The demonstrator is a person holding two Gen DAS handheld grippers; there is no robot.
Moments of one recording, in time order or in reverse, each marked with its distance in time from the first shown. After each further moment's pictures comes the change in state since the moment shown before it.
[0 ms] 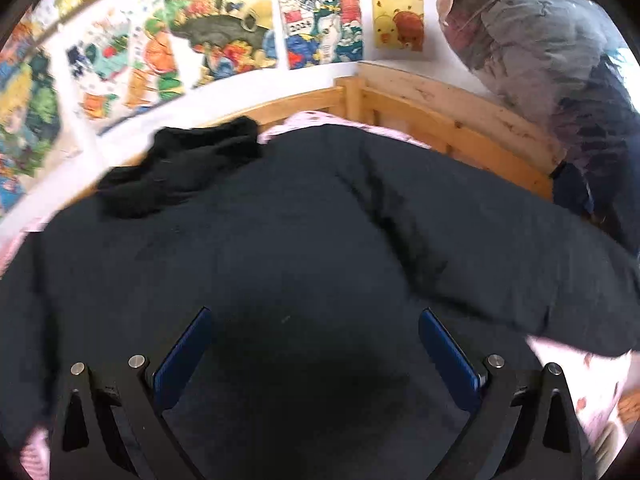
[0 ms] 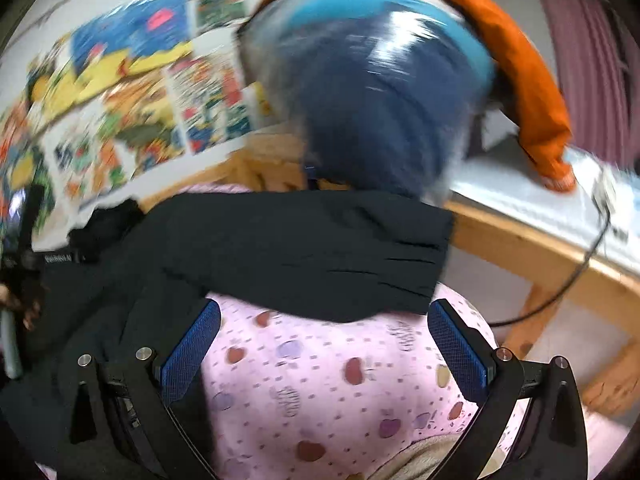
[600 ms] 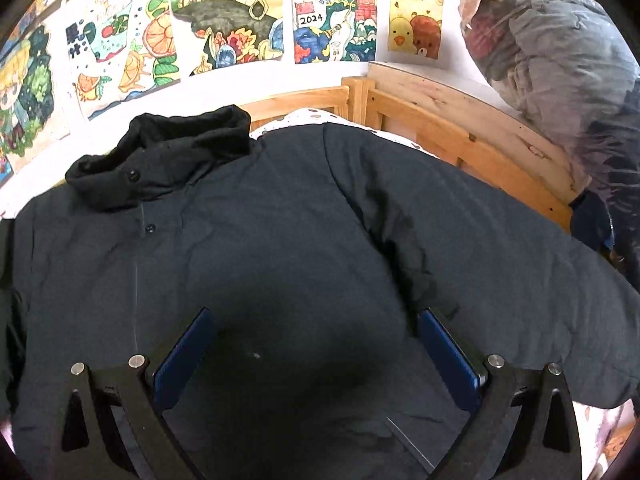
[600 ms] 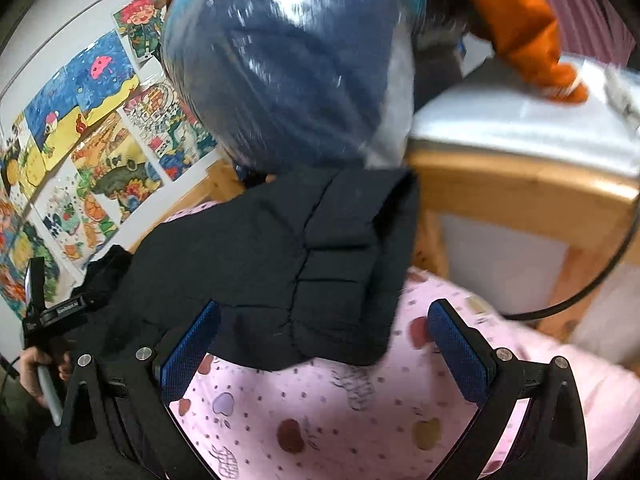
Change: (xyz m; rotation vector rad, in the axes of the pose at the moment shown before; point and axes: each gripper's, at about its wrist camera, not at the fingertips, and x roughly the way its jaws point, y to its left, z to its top) left arm 0.041 -0.005 0.017 -0.065 -0.003 0.006; right arm 0.093 -0.067 0.003 0.232 0.079 0.117
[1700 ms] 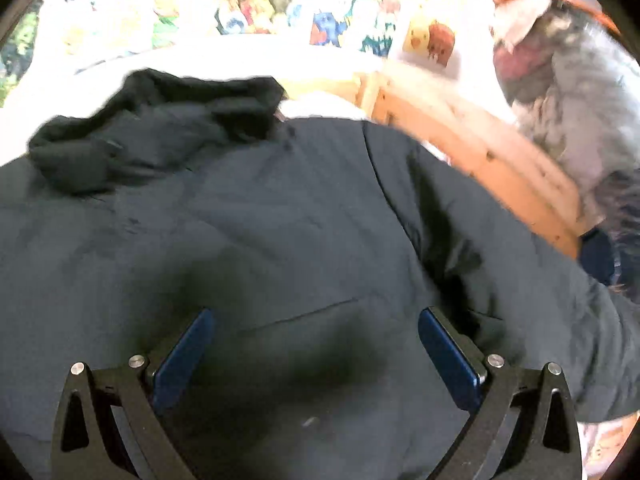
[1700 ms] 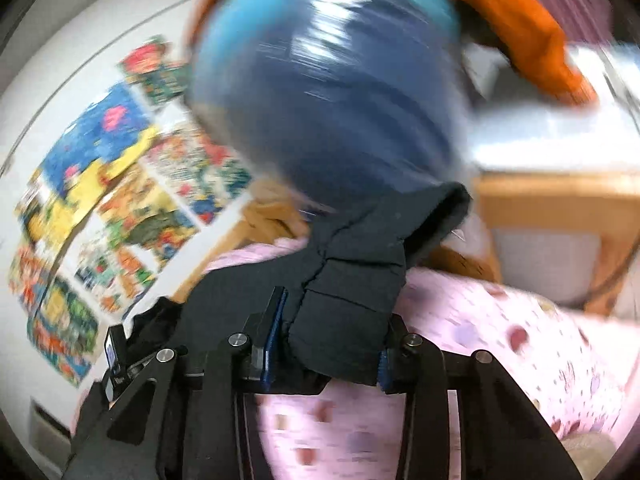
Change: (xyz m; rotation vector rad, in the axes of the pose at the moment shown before) left arm 0.038 0.071 0.019 -0.091 0.021 -0.147; right arm -0.023 0.069 0.007 0.078 -0.128 0.103
